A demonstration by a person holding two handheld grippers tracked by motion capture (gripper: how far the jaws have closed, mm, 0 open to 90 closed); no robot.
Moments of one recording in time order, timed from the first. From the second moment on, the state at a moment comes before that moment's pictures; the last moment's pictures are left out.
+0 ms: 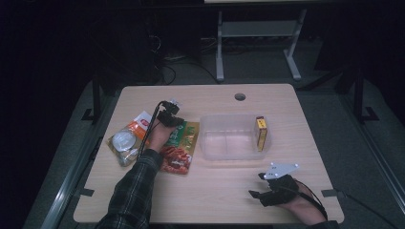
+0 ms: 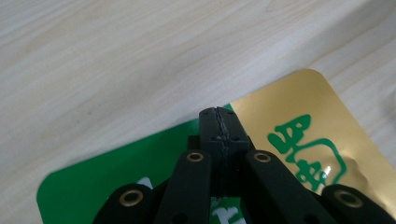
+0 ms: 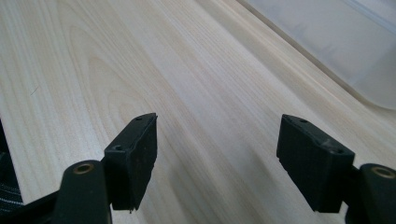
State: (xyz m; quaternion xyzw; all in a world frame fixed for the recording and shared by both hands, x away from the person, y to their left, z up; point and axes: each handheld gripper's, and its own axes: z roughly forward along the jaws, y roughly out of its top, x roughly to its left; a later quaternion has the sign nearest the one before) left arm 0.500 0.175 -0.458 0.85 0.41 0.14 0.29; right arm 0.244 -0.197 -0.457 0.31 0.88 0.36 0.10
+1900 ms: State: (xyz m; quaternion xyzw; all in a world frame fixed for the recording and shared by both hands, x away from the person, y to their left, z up) left arm 0.374 0.171 -0.460 0.89 0.31 0.01 0.34; right arm 0.243 -0.197 -0.458 0.31 0.88 0.35 0.09
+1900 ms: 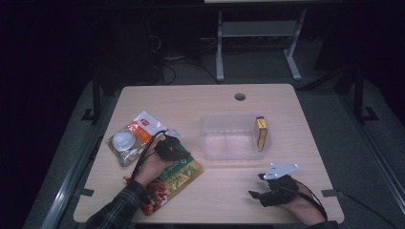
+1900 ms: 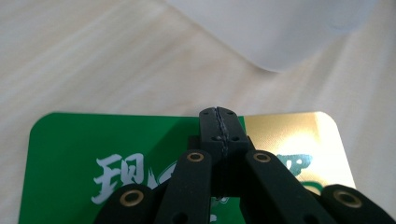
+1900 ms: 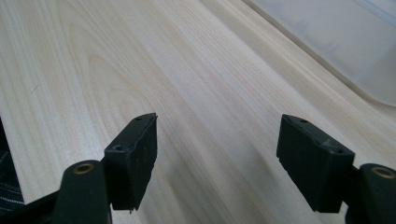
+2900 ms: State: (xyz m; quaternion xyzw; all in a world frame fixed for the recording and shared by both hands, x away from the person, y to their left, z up) left arm 0.339 0.278 -0.432 0.87 0.32 0.08 0.36; right arm 0.243 -0.195 -0.458 0.31 0.88 0.35 0.09
